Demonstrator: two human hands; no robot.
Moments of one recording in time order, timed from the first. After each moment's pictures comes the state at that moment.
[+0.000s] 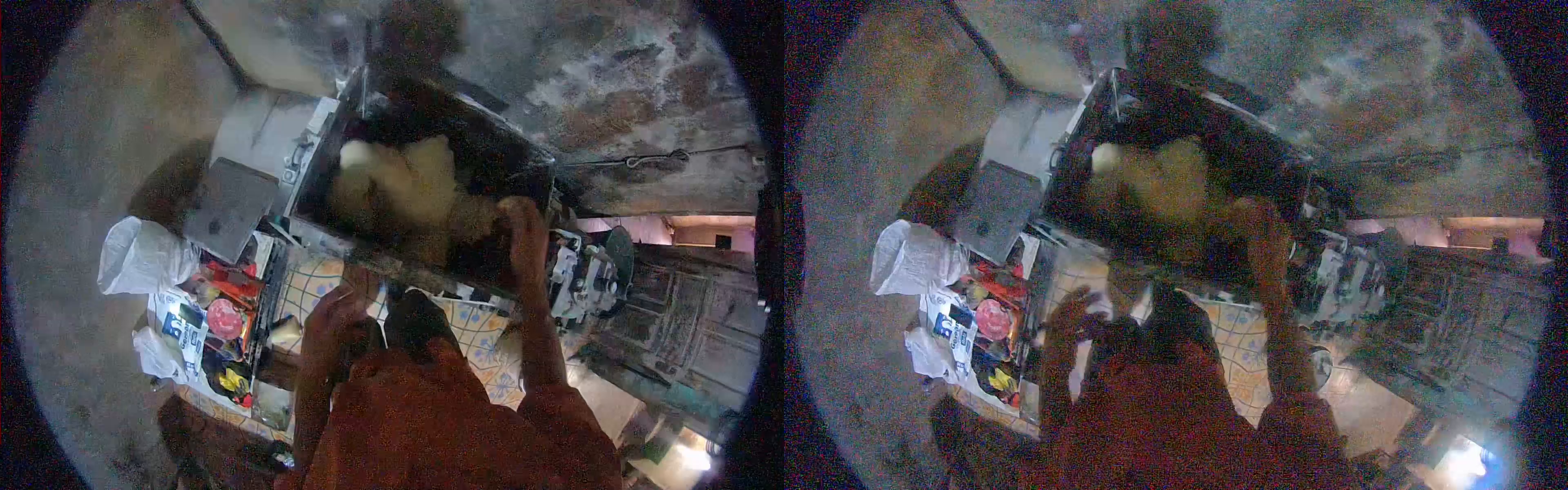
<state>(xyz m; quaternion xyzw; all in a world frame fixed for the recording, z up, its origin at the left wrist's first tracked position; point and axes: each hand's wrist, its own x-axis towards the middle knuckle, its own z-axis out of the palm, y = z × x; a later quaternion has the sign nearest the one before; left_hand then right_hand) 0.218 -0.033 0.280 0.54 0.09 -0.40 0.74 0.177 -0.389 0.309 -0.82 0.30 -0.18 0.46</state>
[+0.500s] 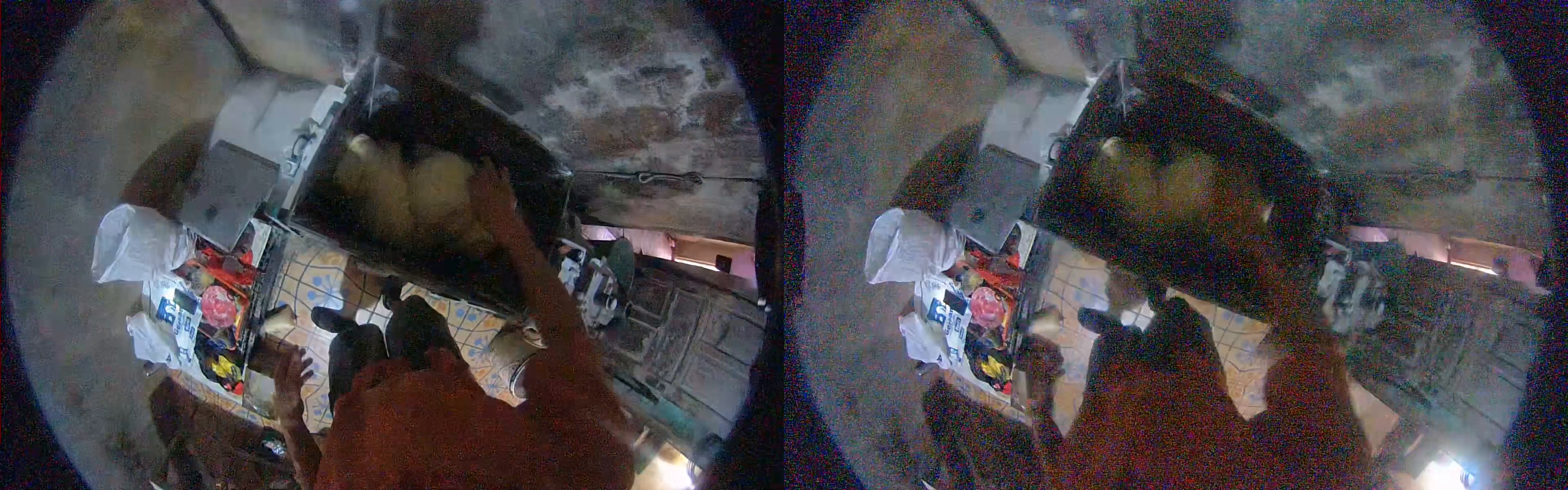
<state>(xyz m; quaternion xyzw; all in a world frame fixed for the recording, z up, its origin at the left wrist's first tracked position) 0.147 0.083 0.218 0.66 0.27 -0.33 0.61 0.257 -0.457 0.202 -0.99 -0.02 0.14 -0.09</state>
